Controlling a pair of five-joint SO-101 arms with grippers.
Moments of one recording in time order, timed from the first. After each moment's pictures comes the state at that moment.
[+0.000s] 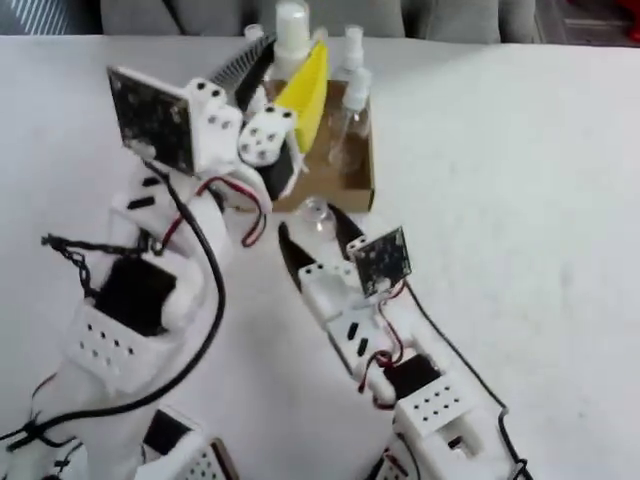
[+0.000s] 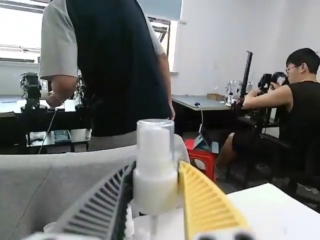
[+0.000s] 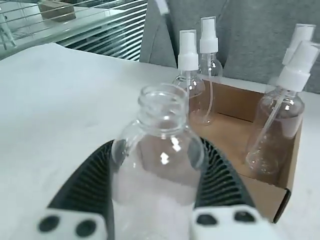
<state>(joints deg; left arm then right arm) 22.7 -41.5 21.3 23.3 6.5 -33.0 -59.9 87.3 -12.9 -2.6</state>
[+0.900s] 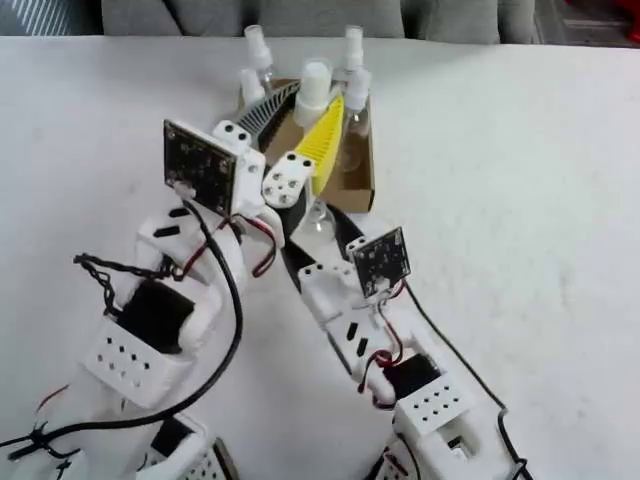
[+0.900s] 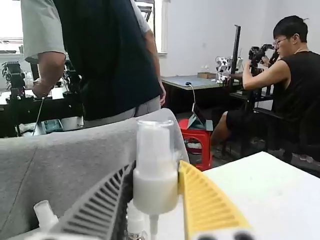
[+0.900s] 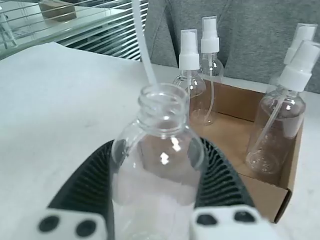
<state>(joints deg) 25.9 -47.5 35.4 18.6 2.3 -33.1 -59.9 87.3 -12.9 -2.6</state>
